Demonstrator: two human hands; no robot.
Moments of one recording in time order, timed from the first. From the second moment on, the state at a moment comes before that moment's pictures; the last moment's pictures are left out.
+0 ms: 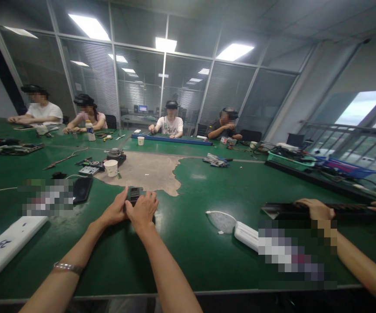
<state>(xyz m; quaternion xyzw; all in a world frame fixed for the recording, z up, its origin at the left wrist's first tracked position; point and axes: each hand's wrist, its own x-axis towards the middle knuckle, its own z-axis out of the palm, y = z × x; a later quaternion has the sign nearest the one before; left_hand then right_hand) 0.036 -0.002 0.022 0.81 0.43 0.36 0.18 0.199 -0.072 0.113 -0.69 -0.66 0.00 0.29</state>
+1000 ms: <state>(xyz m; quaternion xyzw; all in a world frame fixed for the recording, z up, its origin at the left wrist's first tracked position) 0.030 0.002 0.019 0.83 0.45 0.29 0.14 0.356 -0.080 0.051 -0.69 -0.61 -0.10 0.38</state>
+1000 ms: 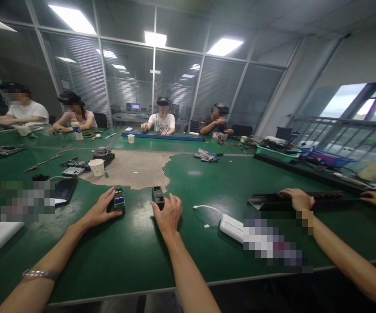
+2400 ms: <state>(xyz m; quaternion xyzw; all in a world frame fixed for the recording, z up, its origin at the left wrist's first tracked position) 0.031 0.000 0.023 0.83 0.44 0.30 0.17 0.300 -0.076 0.092 -0.65 -0.62 -0.04 0.45</state>
